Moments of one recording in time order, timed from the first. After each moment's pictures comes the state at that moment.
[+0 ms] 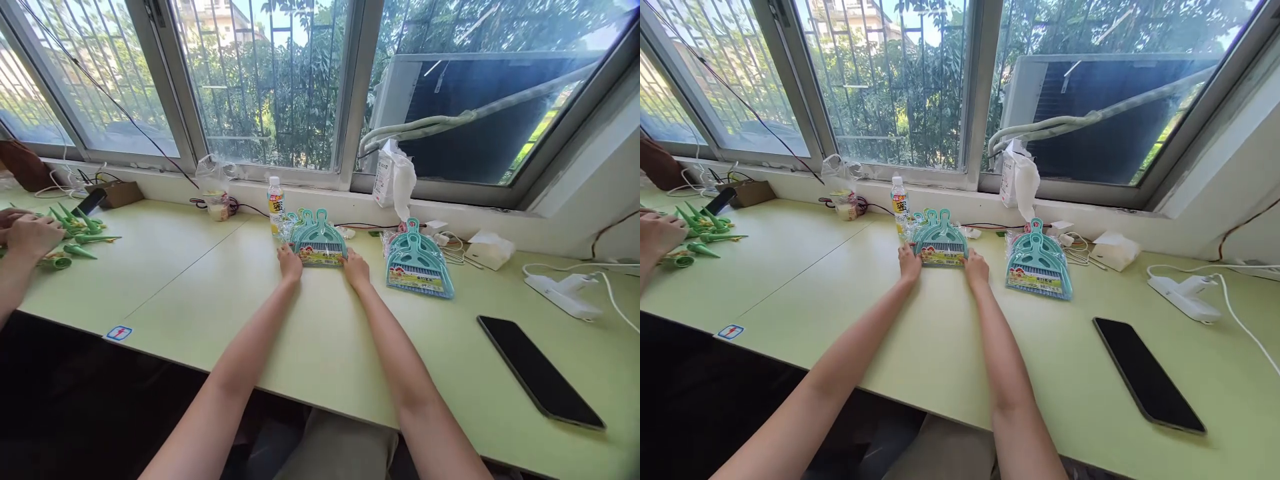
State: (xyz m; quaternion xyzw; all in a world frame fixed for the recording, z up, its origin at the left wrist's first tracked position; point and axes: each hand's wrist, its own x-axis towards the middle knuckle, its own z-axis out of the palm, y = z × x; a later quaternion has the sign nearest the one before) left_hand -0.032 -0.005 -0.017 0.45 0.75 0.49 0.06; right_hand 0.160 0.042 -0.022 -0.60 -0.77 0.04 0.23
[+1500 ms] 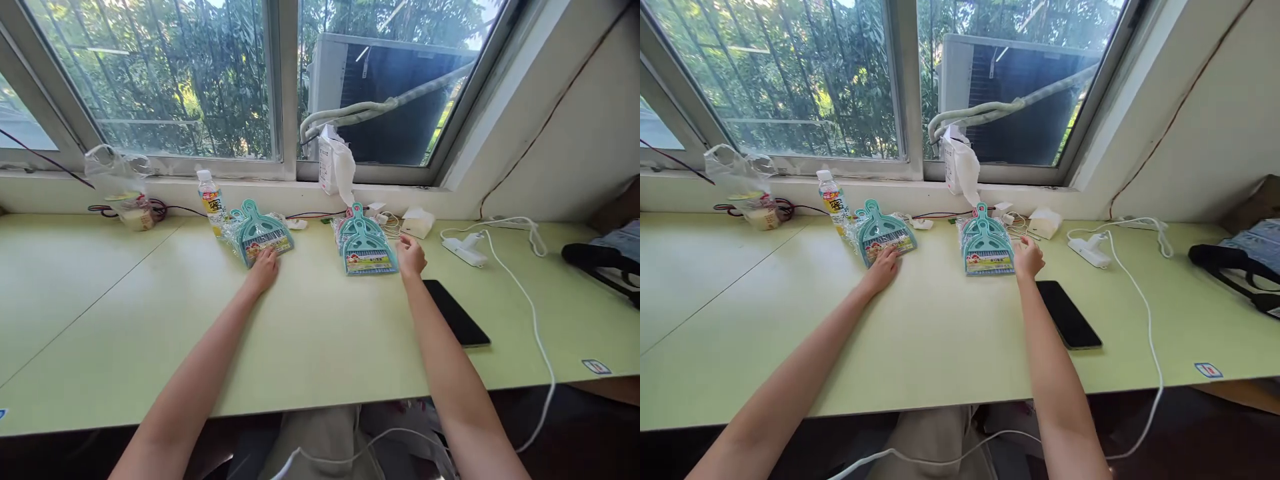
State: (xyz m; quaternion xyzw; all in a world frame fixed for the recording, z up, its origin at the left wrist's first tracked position) left_hand -0.019 0.019 -0.042 0.79 0.55 0.28 -0.03; right_hand 0.390 0.020 0.009 -0.78 -0.45 0.00 0.44
